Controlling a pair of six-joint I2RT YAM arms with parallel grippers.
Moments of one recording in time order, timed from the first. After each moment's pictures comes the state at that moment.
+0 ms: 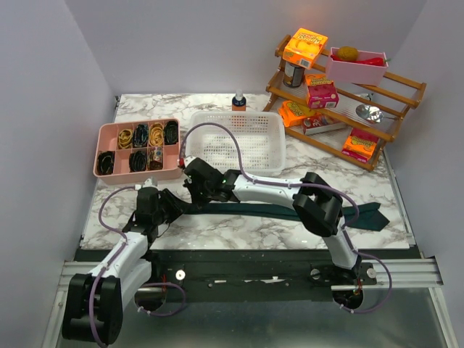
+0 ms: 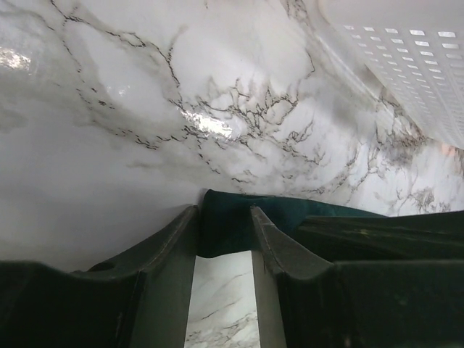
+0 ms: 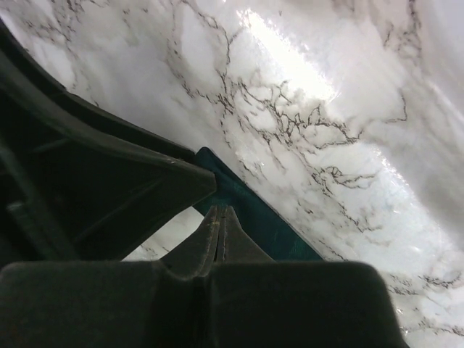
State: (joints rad) left arm -0.11 0.87 0.15 0.05 0.23 -0.80; right arm 1.10 2.12 1.61 -0.32 0.02 0.34
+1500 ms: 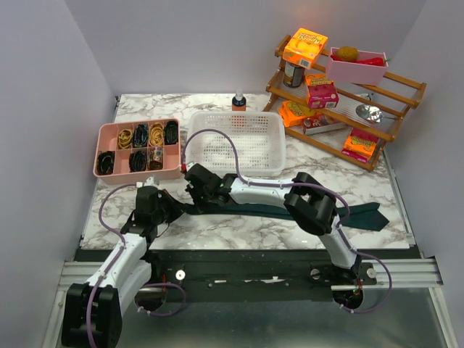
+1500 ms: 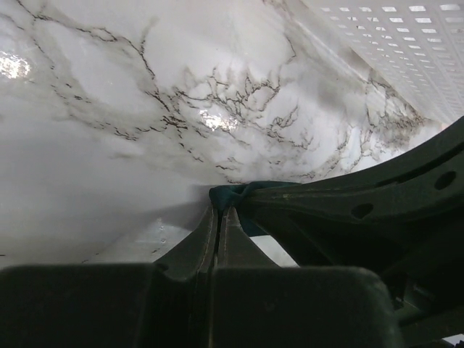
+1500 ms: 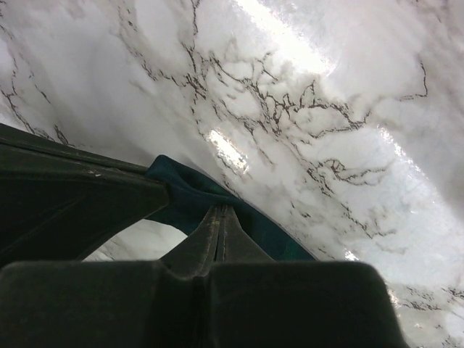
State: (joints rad) left arm -0.12 0.82 0.18 -0.02 0.25 -0.76; right arm 1.09 2.18 1.59 -0.31 0.03 0.38
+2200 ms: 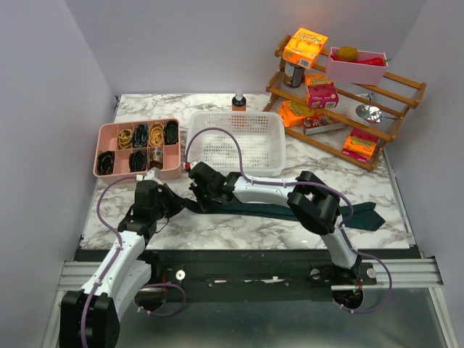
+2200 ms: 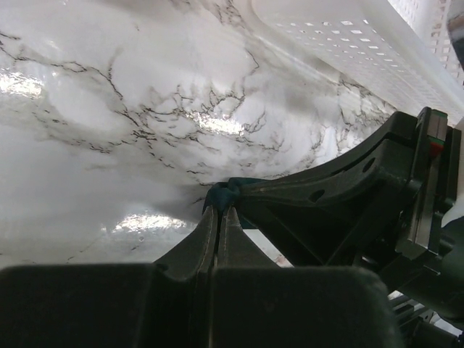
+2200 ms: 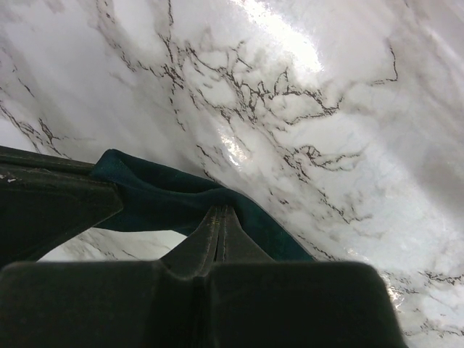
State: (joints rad) left arm -0.15 0.77 0.29 -0.16 0.23 -0.71; right arm 1.08 2.14 1.55 -0.30 0.02 0.38
